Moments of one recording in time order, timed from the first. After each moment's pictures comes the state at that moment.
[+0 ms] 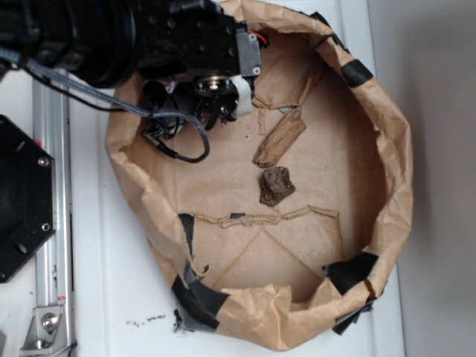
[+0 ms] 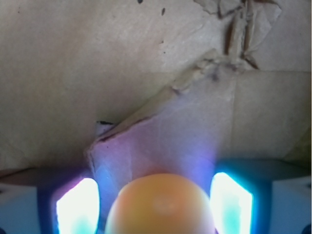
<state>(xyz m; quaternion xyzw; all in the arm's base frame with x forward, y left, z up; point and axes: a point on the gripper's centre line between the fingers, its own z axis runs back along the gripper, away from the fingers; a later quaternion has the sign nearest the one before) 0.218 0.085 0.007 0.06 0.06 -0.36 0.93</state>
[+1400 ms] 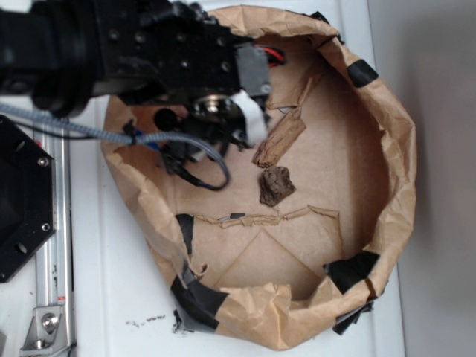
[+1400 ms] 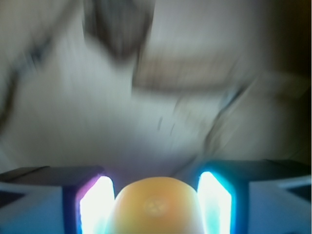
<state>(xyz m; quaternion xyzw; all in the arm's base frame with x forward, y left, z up) 0.259 0.028 0.076 0.06 -0.06 -0.36 0.93</state>
